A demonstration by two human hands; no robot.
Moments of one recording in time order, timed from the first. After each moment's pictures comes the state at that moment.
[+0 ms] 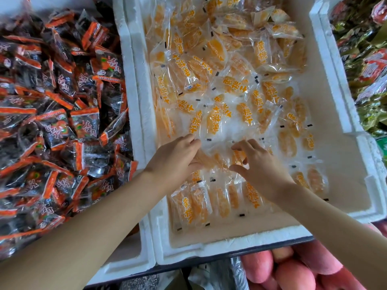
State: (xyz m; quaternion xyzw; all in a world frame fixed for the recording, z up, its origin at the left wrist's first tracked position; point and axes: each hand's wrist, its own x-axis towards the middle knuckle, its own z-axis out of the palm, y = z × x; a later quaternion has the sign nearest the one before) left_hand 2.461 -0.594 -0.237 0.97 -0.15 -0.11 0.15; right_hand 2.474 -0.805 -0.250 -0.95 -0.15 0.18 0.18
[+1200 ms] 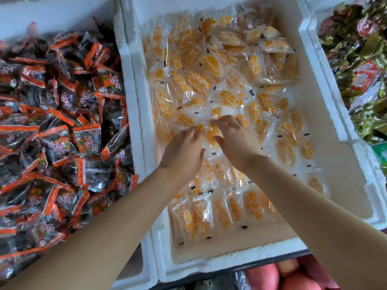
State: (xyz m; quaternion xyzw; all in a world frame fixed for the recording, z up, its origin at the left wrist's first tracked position) left_hand 2.491 -0.611 -0.239 0.99 -0.10 -0.06 0.10; right_hand 2.537 -0.756 -0.256 -0.97 -0.19 0.05 0.15
